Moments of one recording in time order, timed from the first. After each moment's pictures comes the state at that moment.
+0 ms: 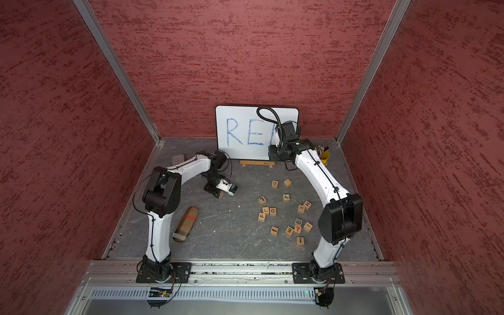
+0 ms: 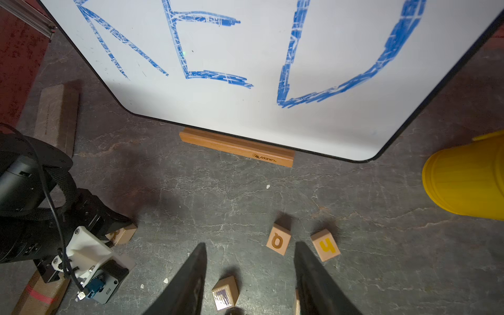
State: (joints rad) left arm -0.40 2.14 1.63 -1.13 0.13 1.52; right arm 0.32 1.72 1.68 -0.83 -0.07 0.23
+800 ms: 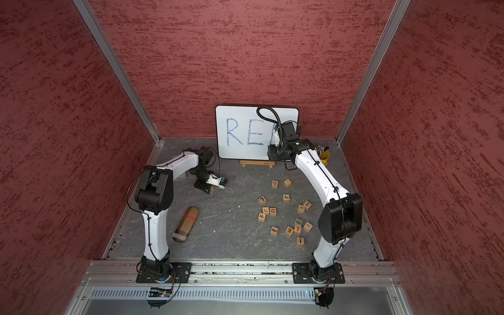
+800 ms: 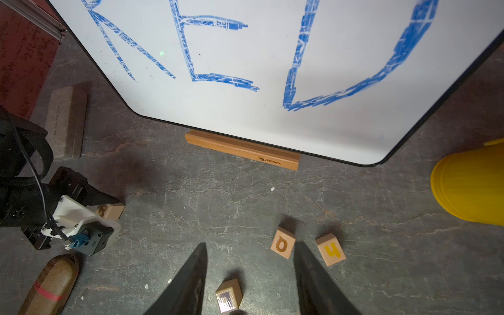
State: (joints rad) left arm -0.25 2.13 1.61 -1.10 0.12 1.52; right arm 0.32 1.72 1.68 -0.81 -0.09 0.23
